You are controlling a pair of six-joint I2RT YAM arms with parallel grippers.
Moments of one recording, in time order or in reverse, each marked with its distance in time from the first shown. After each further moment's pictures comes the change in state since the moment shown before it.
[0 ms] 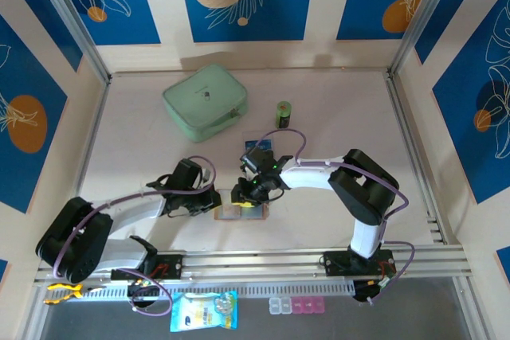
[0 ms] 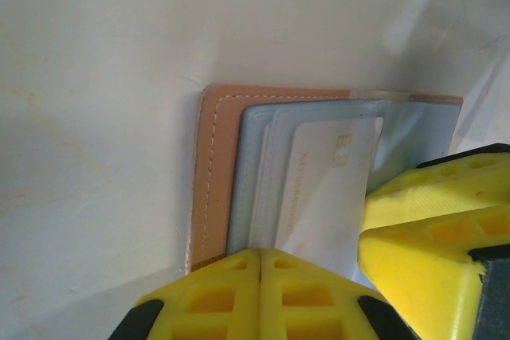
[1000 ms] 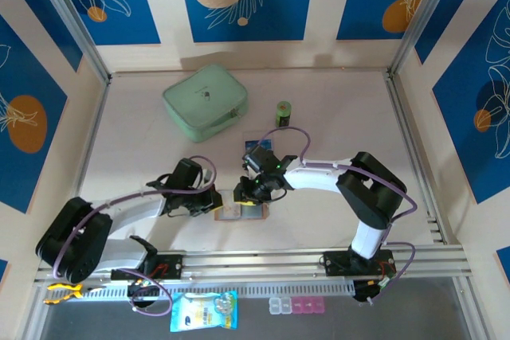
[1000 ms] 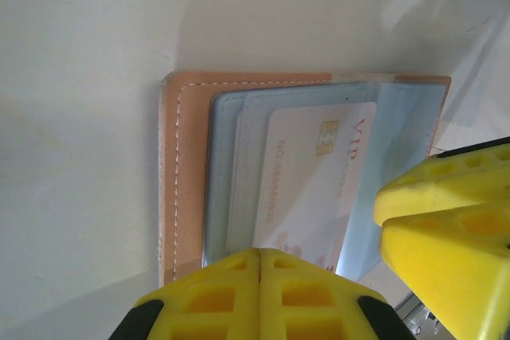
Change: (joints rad) left arm -0.002 0.015 0.011 -0.006 0.050 -0.003; right arm 0.000 -0.057 -0.017 -0.018 0.025 -0.008
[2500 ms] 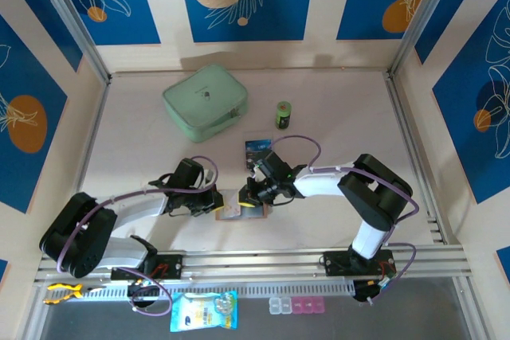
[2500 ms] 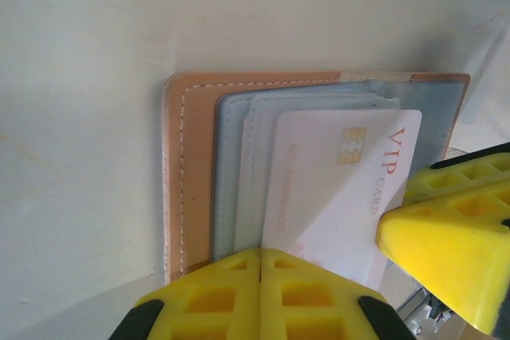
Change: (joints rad) left arm -0.002 0.027 0.002 0.021 0.010 0.003; right arm -0.041 -0.036 -0.188 0.321 -0.101 0.116
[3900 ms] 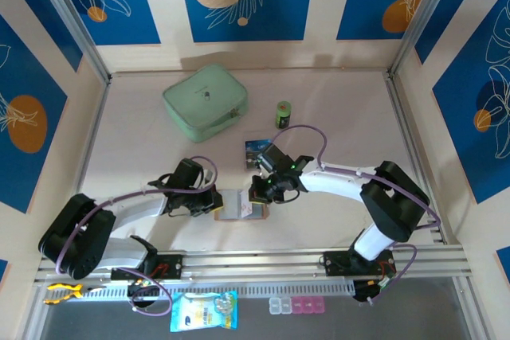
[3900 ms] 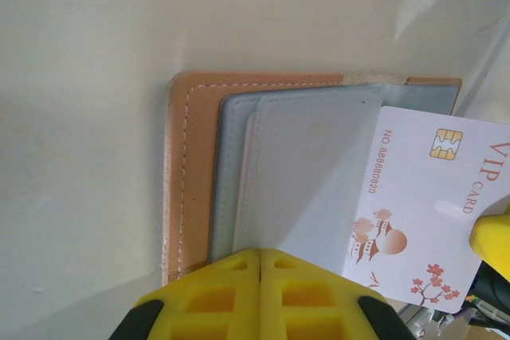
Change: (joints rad) left arm -0.001 -0.013 0.000 -0.016 -0.014 -0.002; right arm 0.002 -0.122 0.108 -0.409 0.151 -0.152
